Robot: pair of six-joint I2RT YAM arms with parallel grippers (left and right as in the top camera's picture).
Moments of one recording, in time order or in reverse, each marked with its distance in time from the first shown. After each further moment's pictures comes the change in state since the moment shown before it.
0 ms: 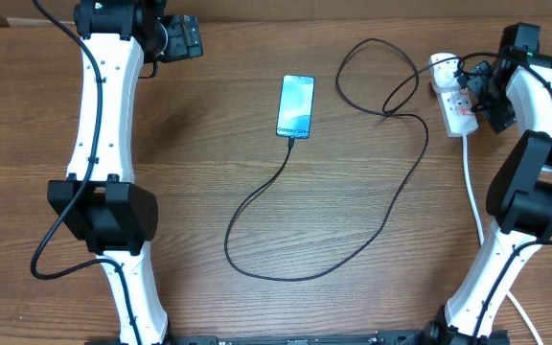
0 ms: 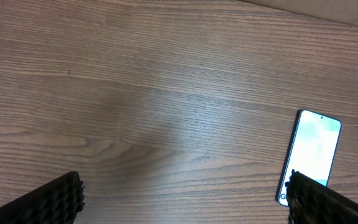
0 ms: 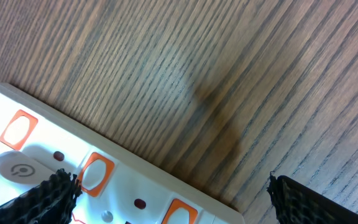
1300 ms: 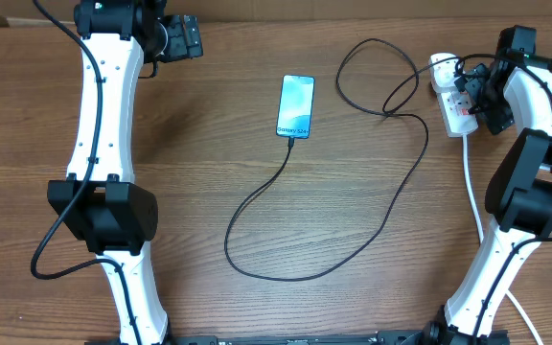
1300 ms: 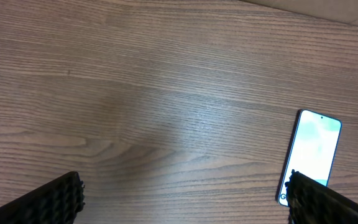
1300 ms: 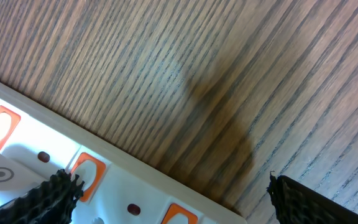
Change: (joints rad) left arm 0.000 0.000 0.000 0.000 0.000 0.000; right arm 0.002 0.022 0.000 0.005 -0.008 0.000
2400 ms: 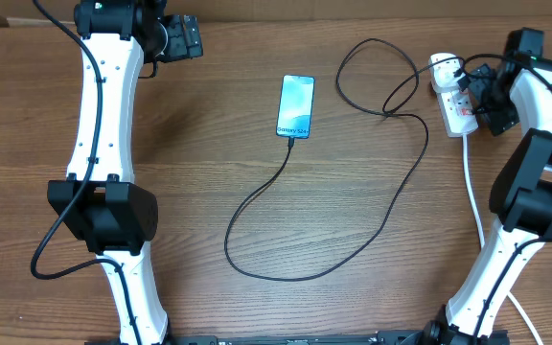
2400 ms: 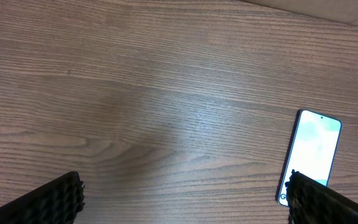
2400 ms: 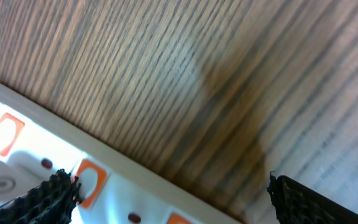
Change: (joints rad) left arm 0.000 0.000 0.000 0.000 0.000 0.000; right arm -0.039 0.008 -0.001 0.019 -0.096 0.000
